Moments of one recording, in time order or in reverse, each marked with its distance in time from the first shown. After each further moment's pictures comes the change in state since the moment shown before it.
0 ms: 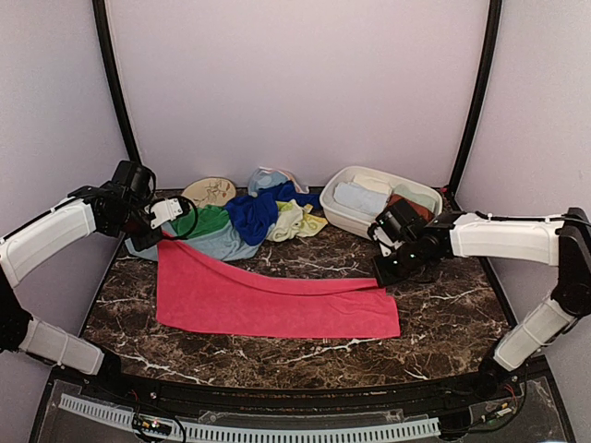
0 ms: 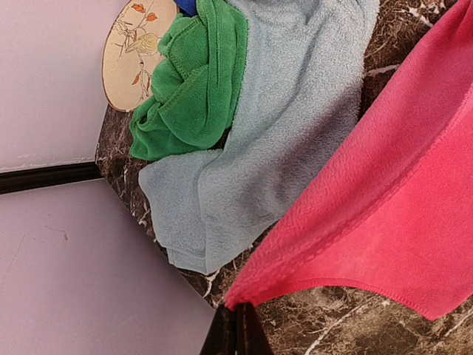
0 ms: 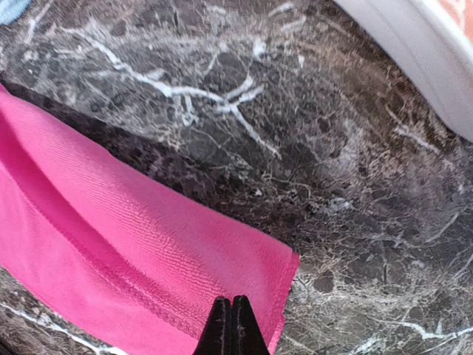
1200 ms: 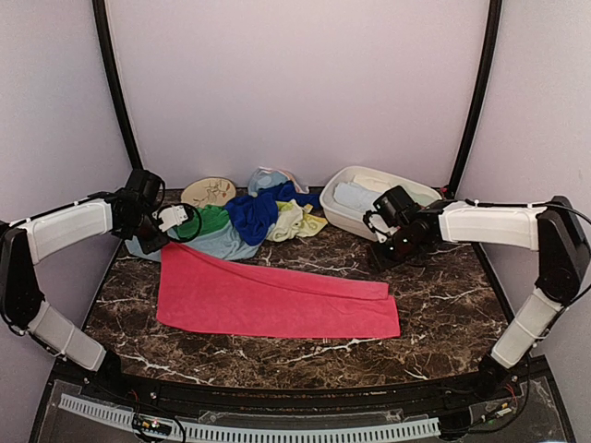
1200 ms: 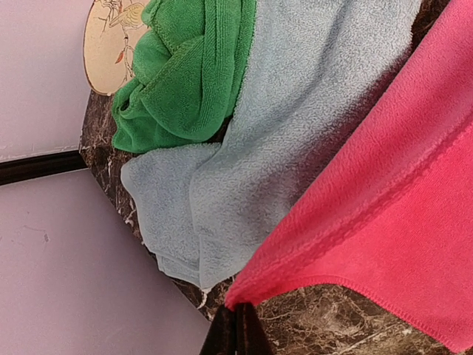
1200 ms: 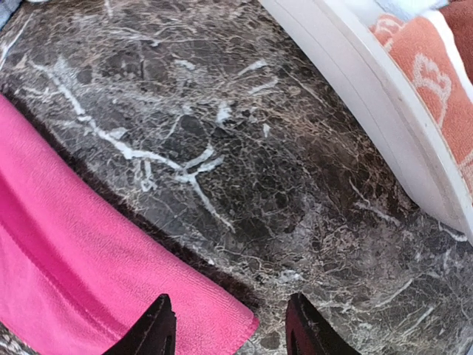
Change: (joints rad) left arm 0.040 0.150 -0.030 0.135 -0.033 0.006; right arm -0.076 0.103 0.130 0.029 0.039 -0.165
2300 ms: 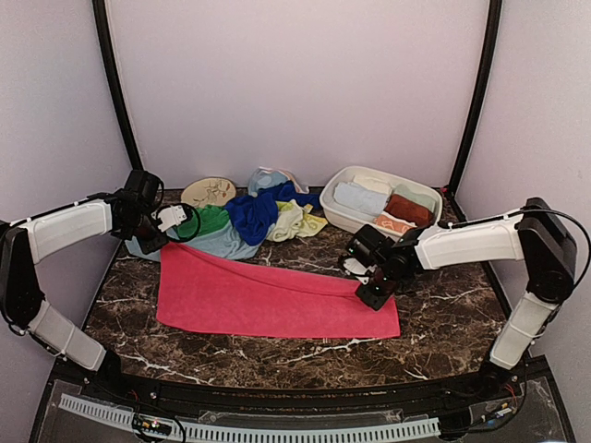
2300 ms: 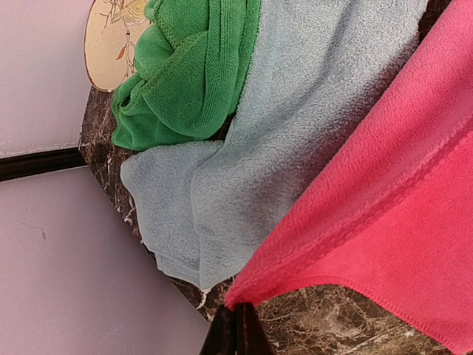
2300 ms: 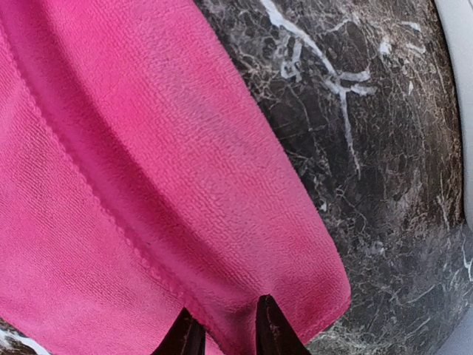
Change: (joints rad) left arm 0.014 0.003 -0.008 0.016 0.005 -0.001; right arm 0.216 0.060 -0.092 -0.036 0.111 -0.204
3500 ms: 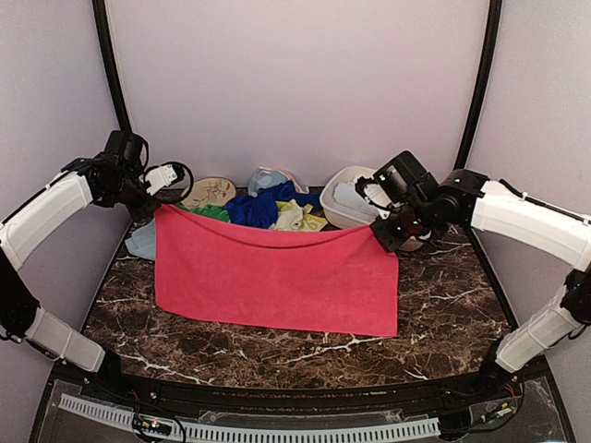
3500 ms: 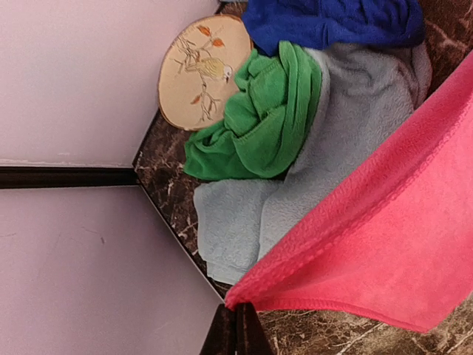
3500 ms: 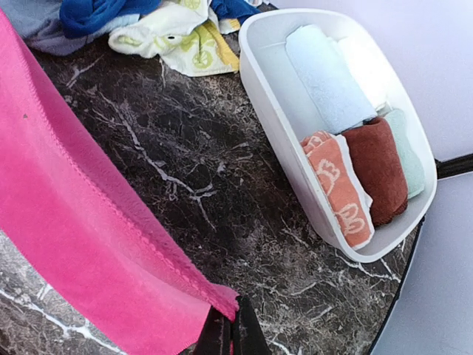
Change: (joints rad) left arm 0.002 -0.047 0.270 -0.199 0.061 -0.039; right arm -0.019 -0.251 0.306 -0.234 0.131 0.051
